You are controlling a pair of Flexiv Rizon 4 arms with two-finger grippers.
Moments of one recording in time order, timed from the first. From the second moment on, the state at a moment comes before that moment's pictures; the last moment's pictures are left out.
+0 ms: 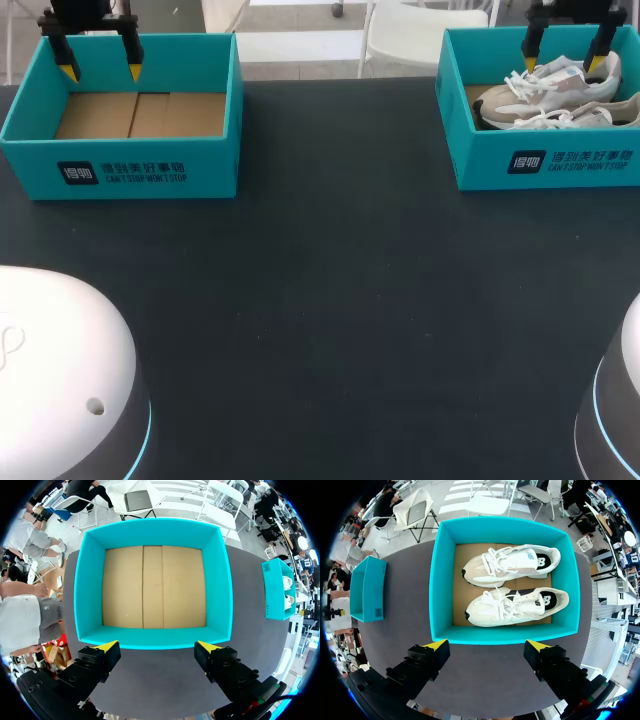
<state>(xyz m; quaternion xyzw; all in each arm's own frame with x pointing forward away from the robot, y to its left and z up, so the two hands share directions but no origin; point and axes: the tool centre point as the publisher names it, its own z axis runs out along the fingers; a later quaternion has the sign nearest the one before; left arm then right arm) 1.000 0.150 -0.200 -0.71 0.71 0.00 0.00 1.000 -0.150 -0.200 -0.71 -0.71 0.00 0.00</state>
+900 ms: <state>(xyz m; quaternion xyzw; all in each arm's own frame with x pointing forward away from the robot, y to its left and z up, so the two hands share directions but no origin) 1.000 0.150 -0.200 -0.71 0.71 0.00 0.00 1.006 -0.179 -0.207 -0.73 -0.68 0.02 -0.03</state>
